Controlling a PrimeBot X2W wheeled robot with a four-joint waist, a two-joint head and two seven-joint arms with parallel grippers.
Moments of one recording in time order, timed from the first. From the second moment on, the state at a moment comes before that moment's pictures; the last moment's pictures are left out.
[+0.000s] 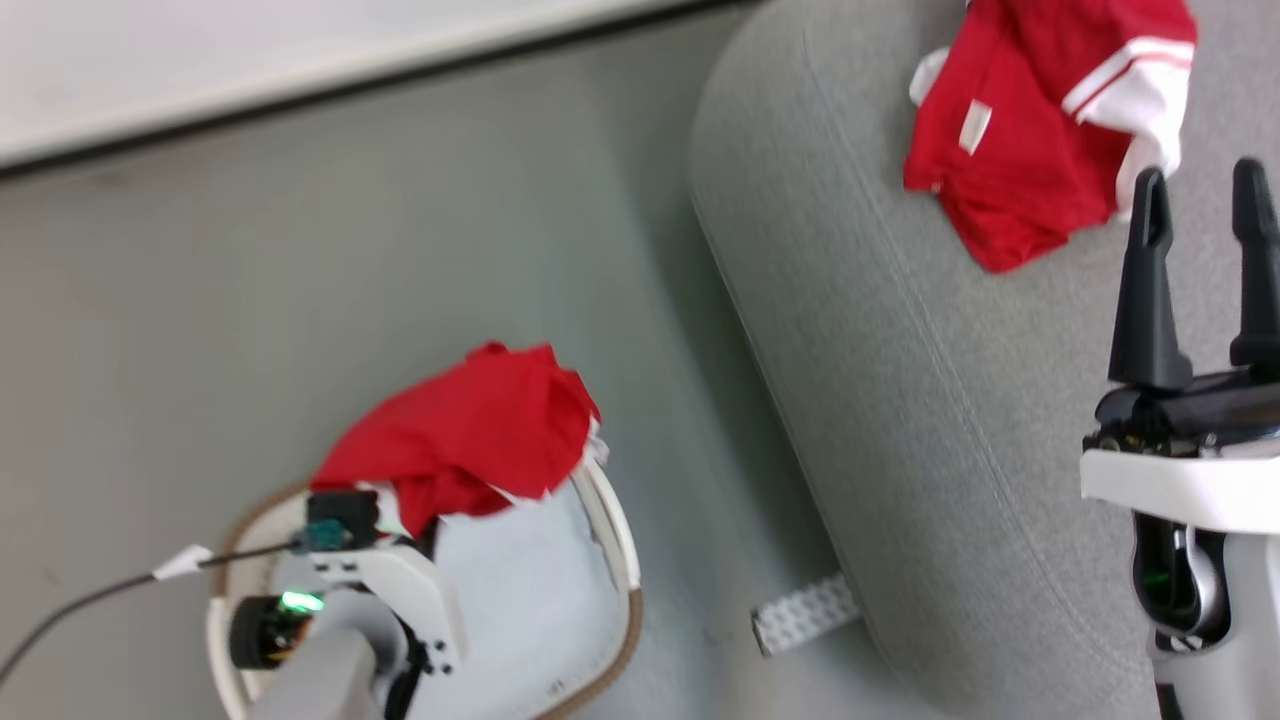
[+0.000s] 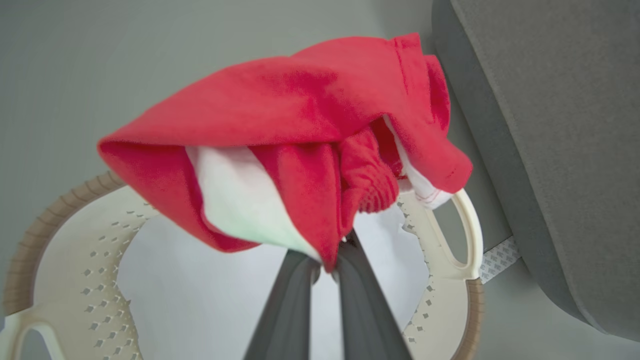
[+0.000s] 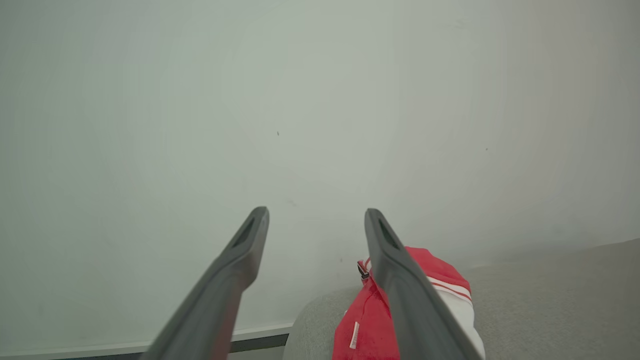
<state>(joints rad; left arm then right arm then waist) -0.70 0.08 -0.30 1.27 -0.33 -0.11 -0.26 -0.44 -0.06 0.02 -0.01 0.34 0.13 -0.26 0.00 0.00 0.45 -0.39</state>
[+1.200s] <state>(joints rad) -0.58 0.05 -0.48 0.39 -0.35 -0.13 -0.20 -0.21 -0.10 0.11 0.09 0.37 0.13 -0.26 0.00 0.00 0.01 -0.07</state>
